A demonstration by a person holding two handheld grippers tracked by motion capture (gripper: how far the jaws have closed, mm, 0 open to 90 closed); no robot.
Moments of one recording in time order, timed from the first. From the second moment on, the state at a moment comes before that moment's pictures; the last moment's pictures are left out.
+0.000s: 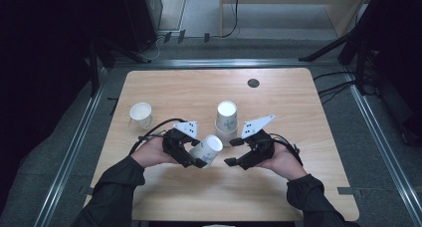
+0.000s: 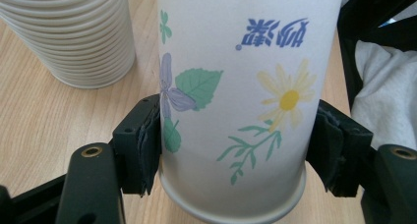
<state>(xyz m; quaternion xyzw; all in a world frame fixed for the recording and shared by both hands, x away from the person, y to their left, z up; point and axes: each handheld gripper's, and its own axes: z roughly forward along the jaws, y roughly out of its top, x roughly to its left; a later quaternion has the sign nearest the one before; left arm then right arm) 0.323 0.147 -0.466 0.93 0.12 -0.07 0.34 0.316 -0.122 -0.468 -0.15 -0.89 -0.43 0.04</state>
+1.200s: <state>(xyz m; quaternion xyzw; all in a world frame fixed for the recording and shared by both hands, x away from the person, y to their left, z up) 0.321 0.099 -0.471 0.97 0.03 -0.07 0.23 0.308 -0.108 -0.475 -0.12 -0.90 -0.43 0.04</state>
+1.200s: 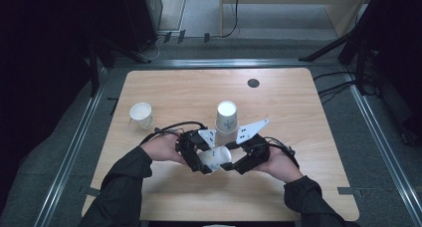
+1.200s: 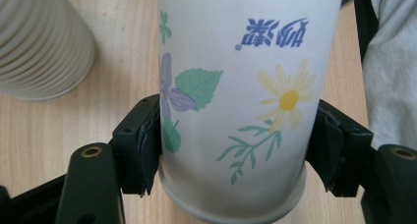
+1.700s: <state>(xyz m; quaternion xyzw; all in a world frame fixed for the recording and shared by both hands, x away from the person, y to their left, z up) 0.320 0.097 -0.471 0.96 0.04 -0.08 0.25 0.305 -0.097 -0.475 -0.11 -0.90 -0.41 0.06</state>
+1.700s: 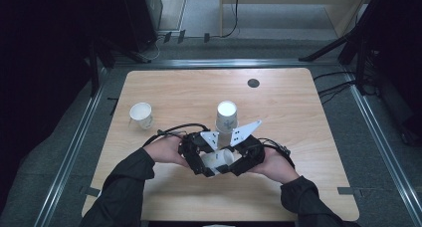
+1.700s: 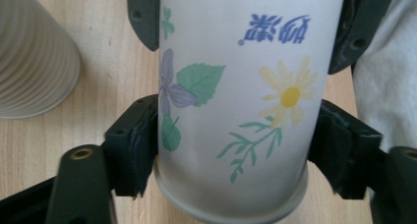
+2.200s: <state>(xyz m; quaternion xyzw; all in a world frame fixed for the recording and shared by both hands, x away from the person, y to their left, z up) 0.317 0.116 -0.470 0.95 0.09 -0.06 0.31 0.308 -0.110 -0.465 -0.11 -0.89 -0.44 0.06</state>
